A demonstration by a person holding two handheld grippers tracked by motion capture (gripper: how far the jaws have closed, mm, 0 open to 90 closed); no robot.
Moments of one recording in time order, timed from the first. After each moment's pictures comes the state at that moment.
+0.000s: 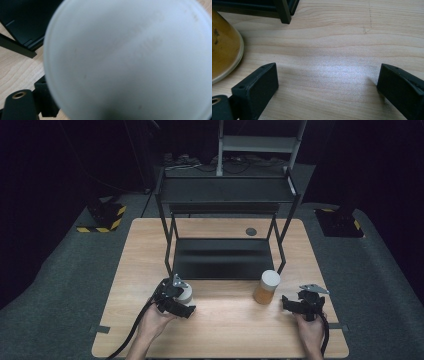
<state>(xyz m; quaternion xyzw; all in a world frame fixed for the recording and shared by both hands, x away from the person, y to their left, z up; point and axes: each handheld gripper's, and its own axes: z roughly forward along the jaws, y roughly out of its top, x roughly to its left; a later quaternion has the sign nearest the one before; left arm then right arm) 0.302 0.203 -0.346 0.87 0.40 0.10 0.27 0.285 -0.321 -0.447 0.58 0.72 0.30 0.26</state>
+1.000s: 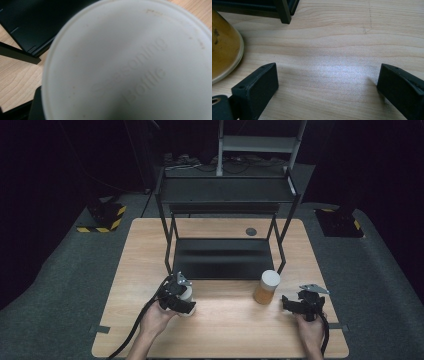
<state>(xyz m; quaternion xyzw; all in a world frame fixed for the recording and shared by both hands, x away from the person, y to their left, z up) 0.305 0.194 -0.344 0.87 0.39 0.12 0.26 0.285 -0.321 -0.447 0.58 0.72 0.30 0.26</state>
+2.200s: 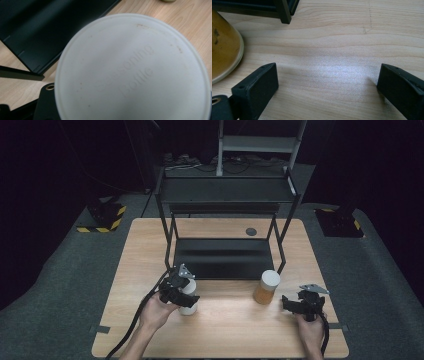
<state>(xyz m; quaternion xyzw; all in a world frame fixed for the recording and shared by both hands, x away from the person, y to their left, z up) 0.317 0.193 -0.298 0.89 0.36 0.10 0.28 0.285 -0.321 -0.447 0.57 0.72 0.30 0.26</state>
